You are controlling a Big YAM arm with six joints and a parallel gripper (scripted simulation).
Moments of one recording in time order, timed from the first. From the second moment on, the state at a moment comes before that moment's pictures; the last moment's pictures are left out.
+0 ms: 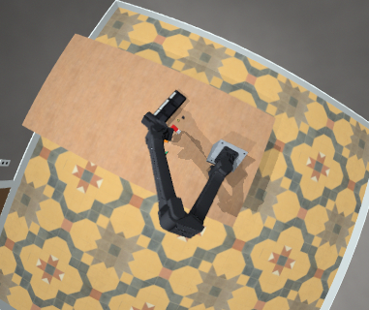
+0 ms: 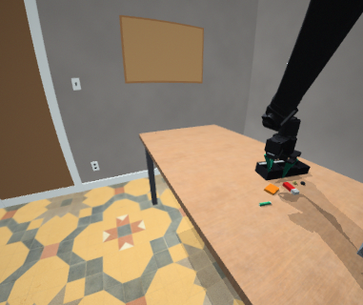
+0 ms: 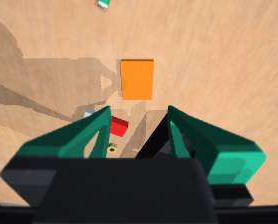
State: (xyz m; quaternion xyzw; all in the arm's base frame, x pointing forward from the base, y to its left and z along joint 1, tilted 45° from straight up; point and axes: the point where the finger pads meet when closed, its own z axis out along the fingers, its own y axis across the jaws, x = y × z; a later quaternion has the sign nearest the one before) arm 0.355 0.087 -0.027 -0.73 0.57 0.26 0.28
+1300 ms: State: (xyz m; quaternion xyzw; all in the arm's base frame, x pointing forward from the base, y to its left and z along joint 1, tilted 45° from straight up) arm 0.351 0.130 -0.071 -0.73 0.57 0.25 0.29
